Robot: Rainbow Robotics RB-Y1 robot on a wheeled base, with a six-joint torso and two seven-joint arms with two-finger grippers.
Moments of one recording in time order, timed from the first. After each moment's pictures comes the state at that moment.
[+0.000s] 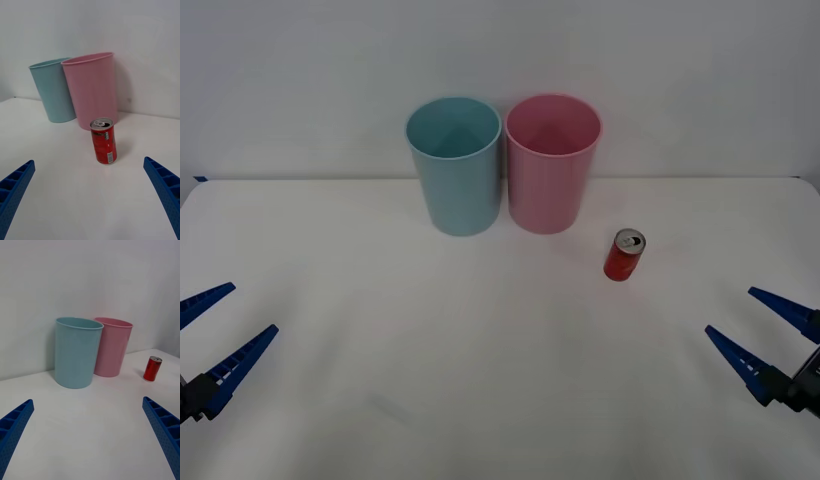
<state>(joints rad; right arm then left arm) 0.26 -0.41 -0.41 -1.51 1.03 -1.15 0.10 0.35 0.40 0.52 -1.66 -0.96 -1.22 0.00</state>
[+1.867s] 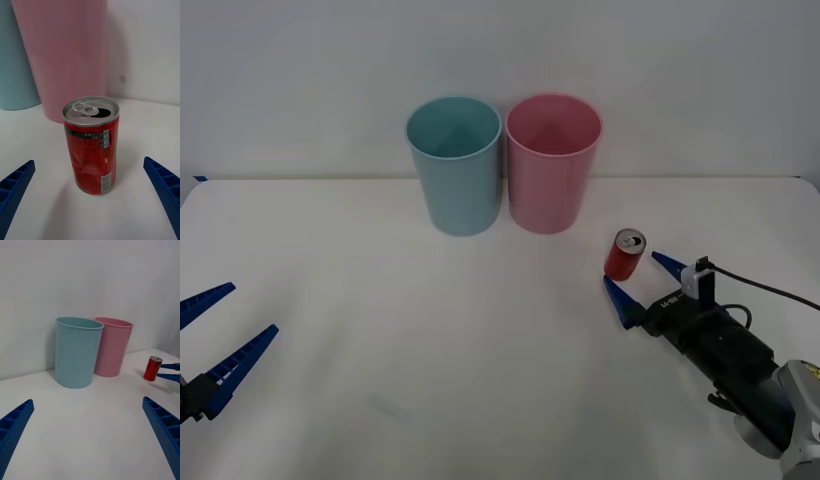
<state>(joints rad) -0.15 -0.19 -0.26 -1.09 1.19 -0.78 0.40 0.35 0.40 0.52 -1.66 -0.96 -1.22 0.00</state>
